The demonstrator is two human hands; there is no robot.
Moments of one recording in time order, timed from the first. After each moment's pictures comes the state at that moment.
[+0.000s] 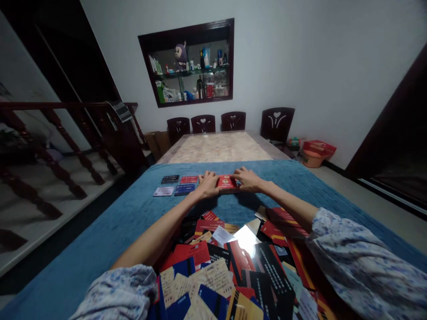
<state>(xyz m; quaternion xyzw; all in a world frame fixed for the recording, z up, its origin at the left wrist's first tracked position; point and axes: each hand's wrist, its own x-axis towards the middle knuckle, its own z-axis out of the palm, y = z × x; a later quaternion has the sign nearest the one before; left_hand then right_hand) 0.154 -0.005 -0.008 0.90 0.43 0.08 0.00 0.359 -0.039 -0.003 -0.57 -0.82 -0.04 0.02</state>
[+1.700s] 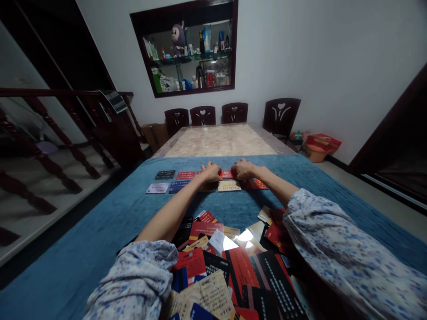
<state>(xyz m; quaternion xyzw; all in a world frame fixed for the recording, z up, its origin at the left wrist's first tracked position) 0.192 0.061 -0.014 0.89 0.46 -0.02 0.03 0.365 0.021 -0.006 -0.62 -0.78 -0.01 -0.08</state>
